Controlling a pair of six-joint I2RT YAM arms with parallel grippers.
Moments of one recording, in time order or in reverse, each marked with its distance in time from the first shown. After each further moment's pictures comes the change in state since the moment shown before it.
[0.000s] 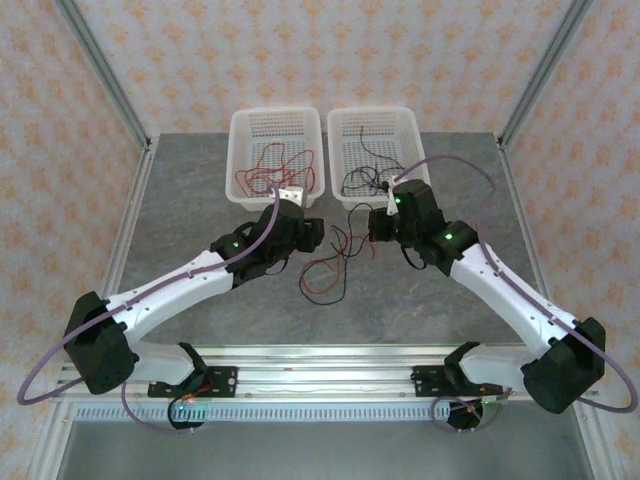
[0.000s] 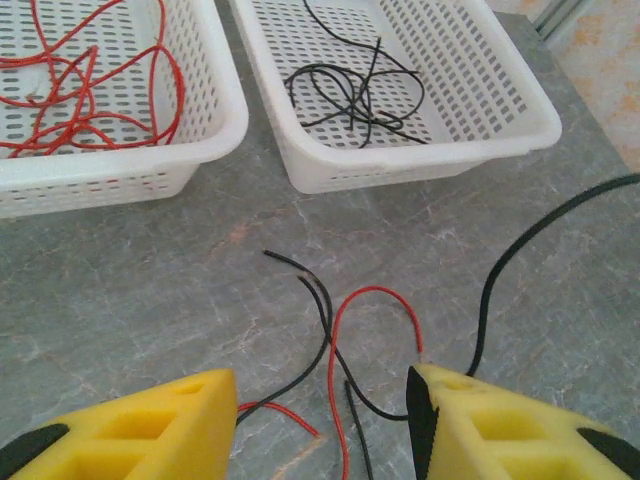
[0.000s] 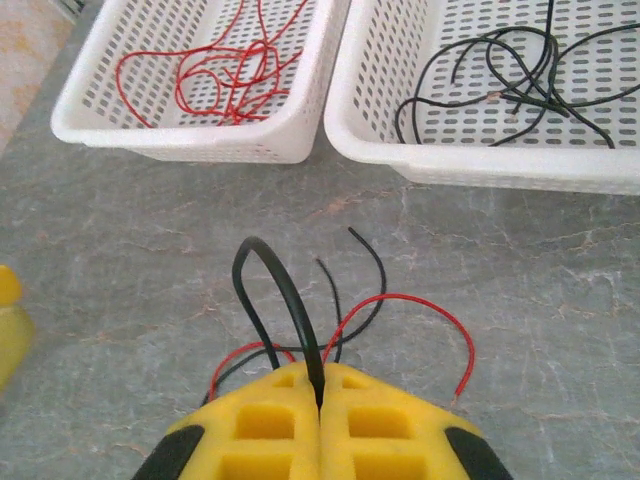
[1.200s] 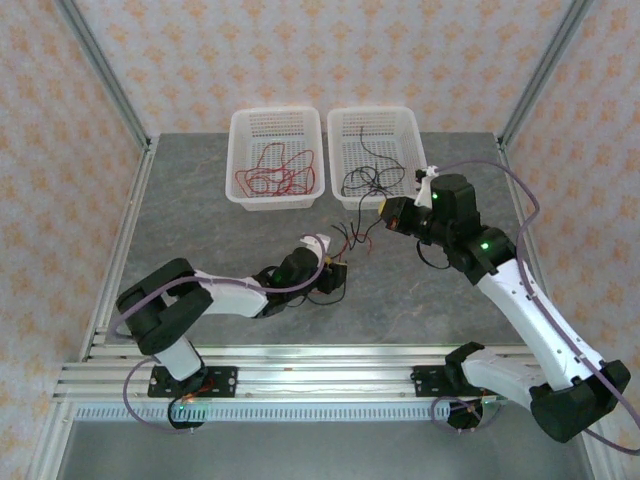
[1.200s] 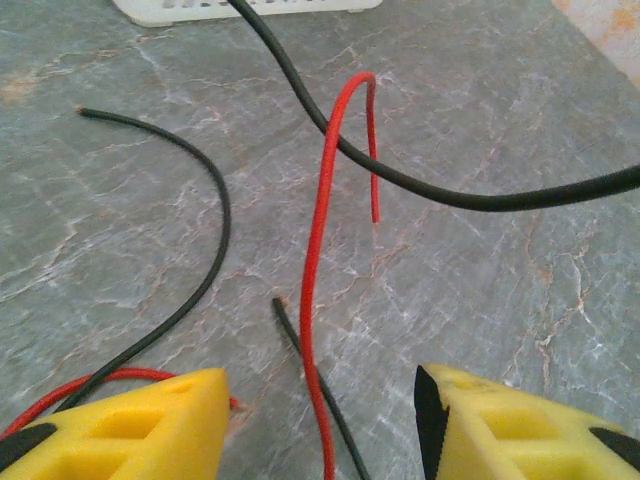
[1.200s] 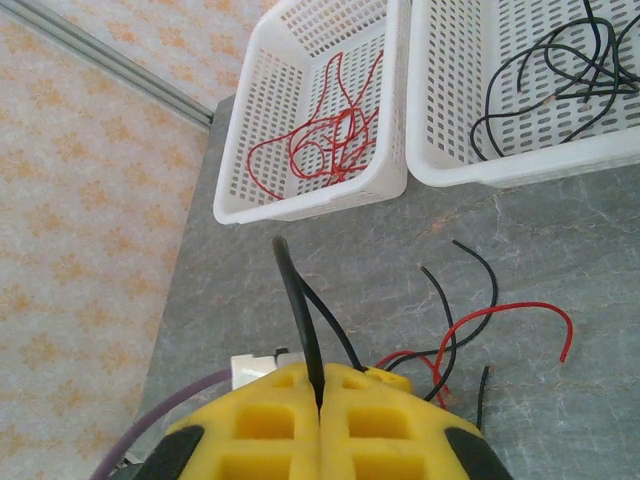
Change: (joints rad) left arm -0.091 0.341 -0.390 0.823 0.164 0.087; right arm -0.110 -0.152 0.041 -0.032 -0.209 0.284
